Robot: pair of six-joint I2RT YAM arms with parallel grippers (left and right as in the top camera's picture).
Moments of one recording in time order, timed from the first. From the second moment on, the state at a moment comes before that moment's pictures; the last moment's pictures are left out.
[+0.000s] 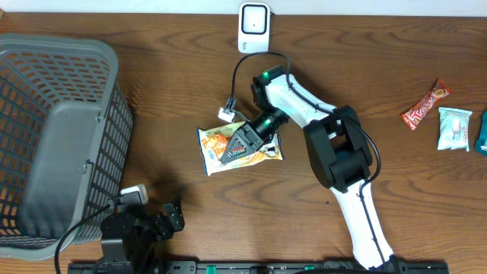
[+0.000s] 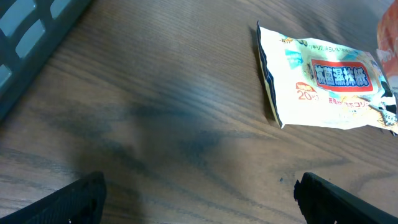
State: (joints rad) left arm 0.02 0.01 0.28 -0.99 0.15 -0.35; right arm 0.51 2.47 1.92 -1.70 -1.27 -0.98
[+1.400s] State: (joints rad) left arm 0.02 0.01 0.28 -0.99 0.15 -0.35; right arm 0.43 1.98 1.09 -1.70 -1.36 -1.26
